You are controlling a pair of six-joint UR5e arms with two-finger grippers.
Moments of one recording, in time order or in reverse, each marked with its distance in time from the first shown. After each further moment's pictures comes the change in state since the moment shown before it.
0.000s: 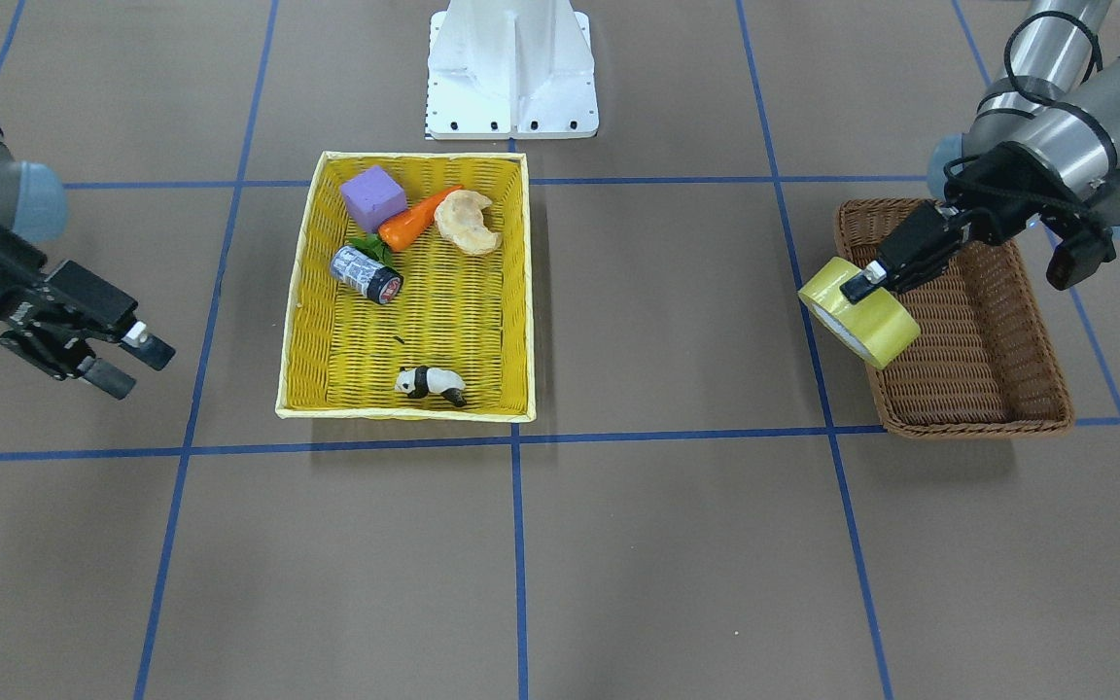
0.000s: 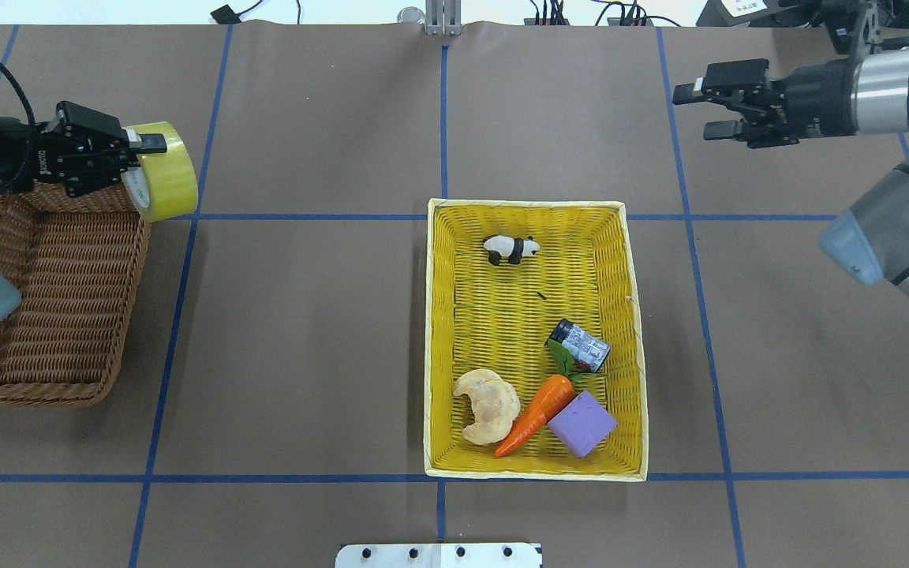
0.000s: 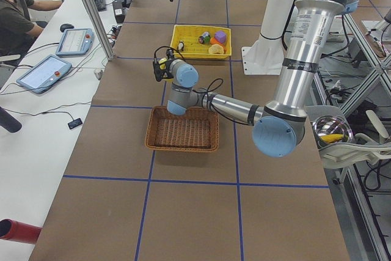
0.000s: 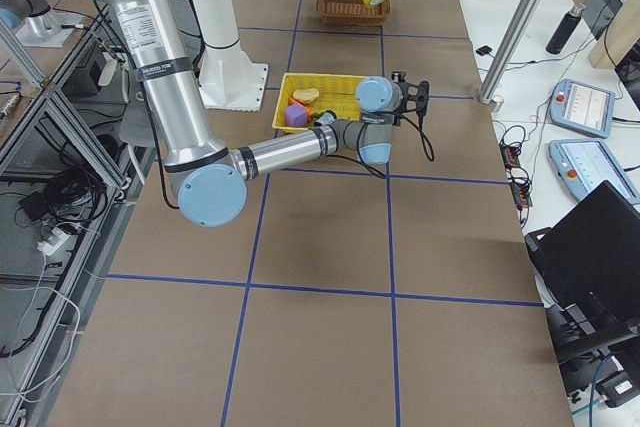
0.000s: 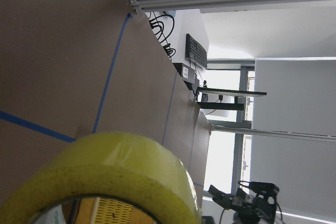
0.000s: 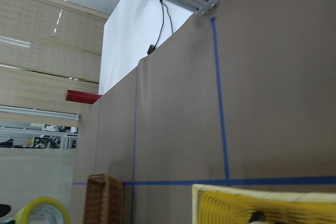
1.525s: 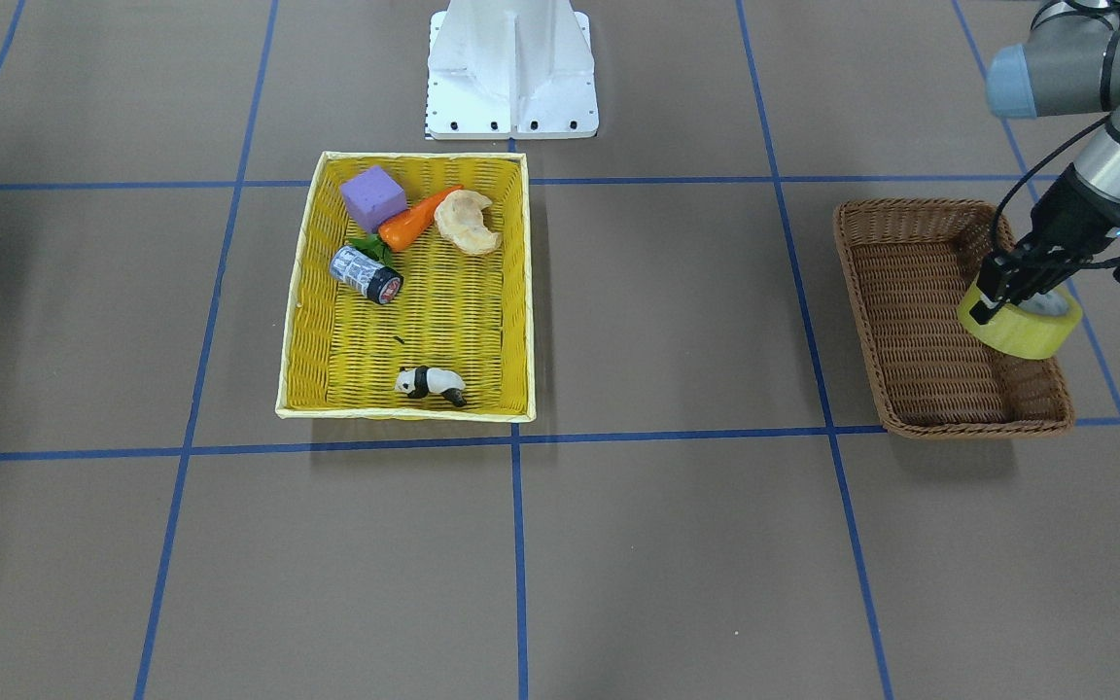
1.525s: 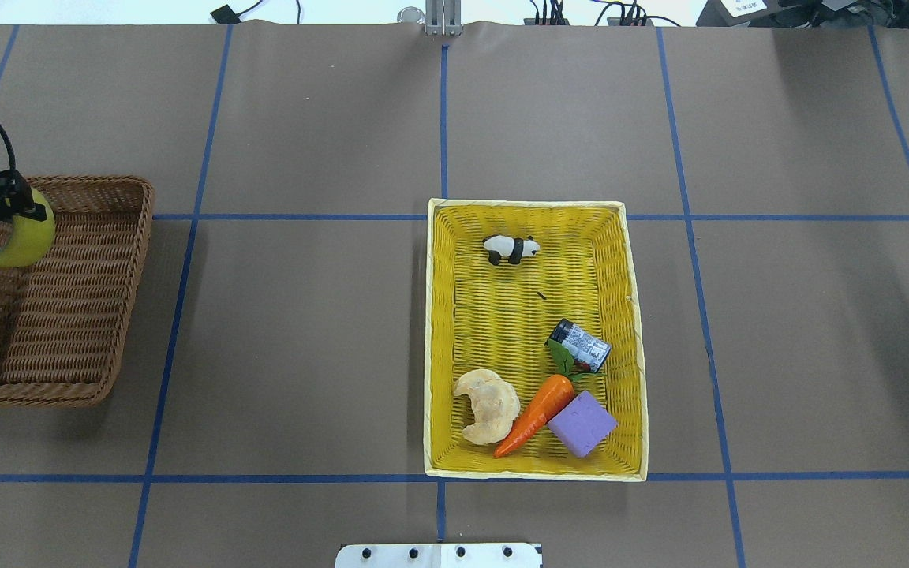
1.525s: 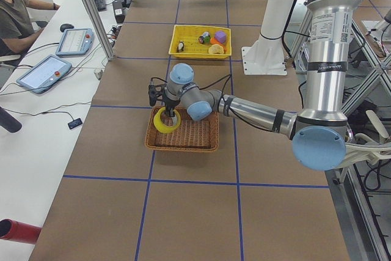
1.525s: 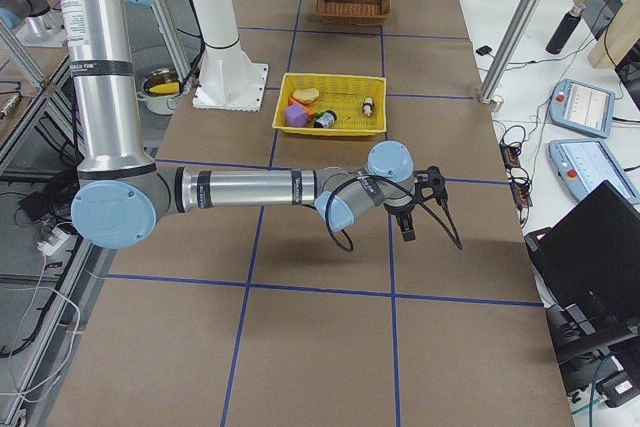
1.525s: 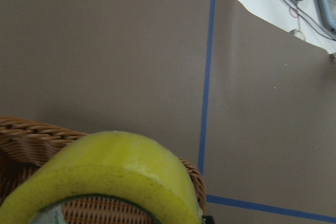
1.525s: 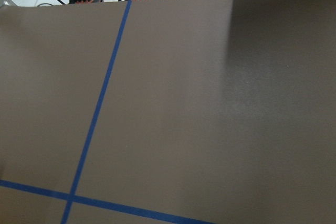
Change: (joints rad) left arm -0.062 0.191 -0.325 1.141 -0.026 0.751; right arm 0.309 -0.174 0.007 -0.761 0.117 -1.163
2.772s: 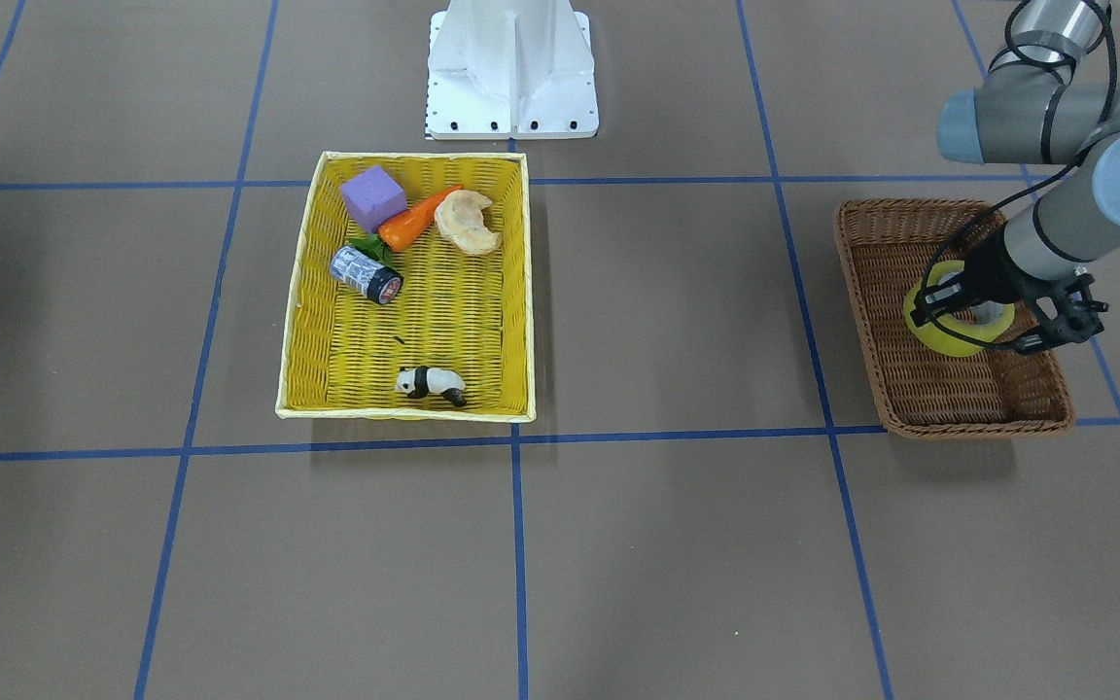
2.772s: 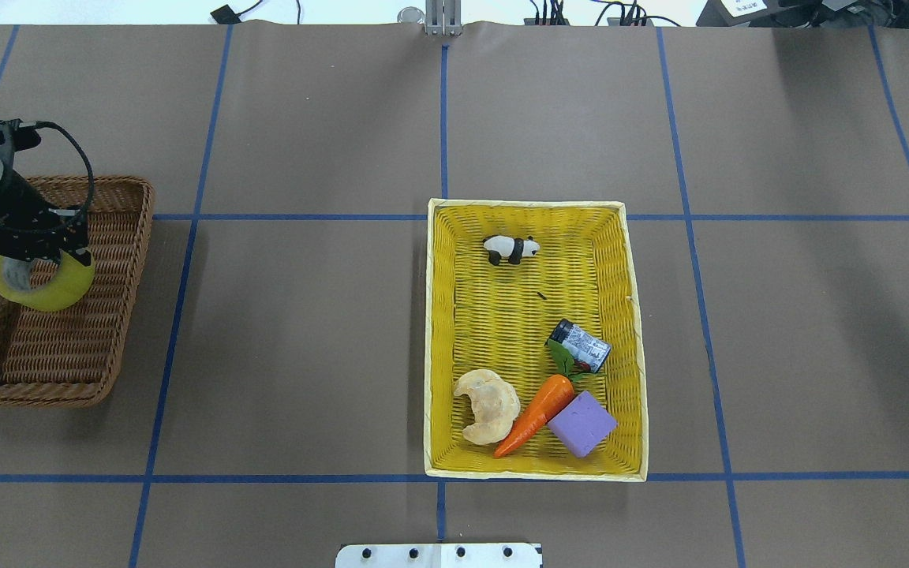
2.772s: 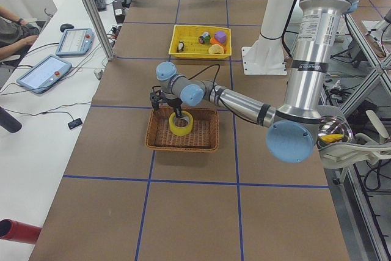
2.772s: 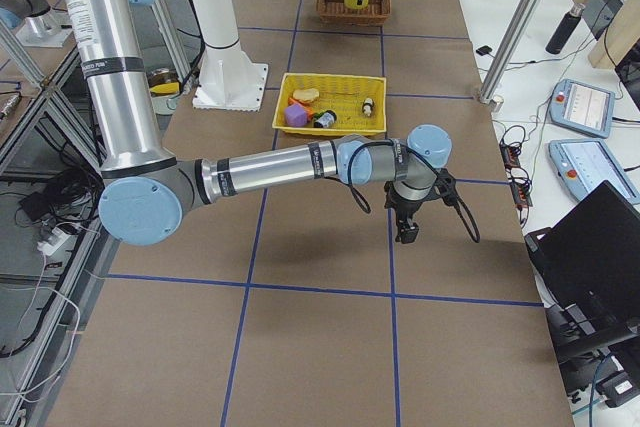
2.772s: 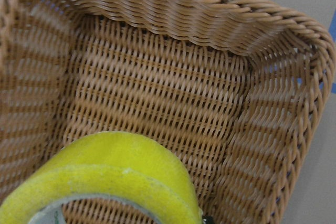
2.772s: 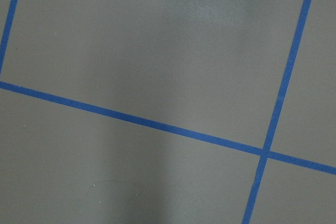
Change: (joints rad) left arm 0.052 -0.151 0.186 0.241 -0.167 0.111; right arm 0.017 0.110 0.075 -0.634 -0.017 -0.407
